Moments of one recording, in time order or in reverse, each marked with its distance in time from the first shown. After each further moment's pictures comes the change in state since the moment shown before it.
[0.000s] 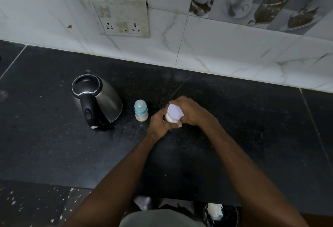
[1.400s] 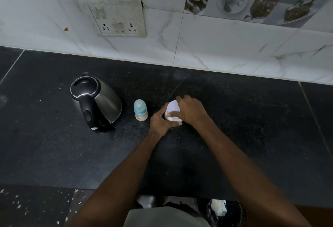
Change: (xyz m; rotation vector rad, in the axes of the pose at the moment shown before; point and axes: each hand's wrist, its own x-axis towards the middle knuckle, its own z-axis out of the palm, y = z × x) left_hand 0.004 -0.014 0.003 -0.051 0.031 -0.049; right_hand -0.004 -0.014 0.008 -0.314 0.174 0.154
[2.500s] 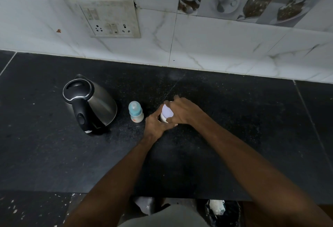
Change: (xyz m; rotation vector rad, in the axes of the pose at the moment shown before) left_hand -0.006 0.004 0.000 0.048 -0.009 0.056; right_hand 0.004 0.000 -0.009 0.004 -0.144 -0.169
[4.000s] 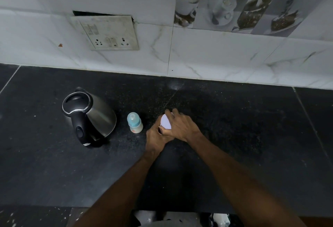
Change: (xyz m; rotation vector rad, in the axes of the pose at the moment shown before) left_hand -0.008 0.008 0.014 0.121 0.110 0.018; right_hand 0.016 0.012 0.063 -0.080 0.273 0.002
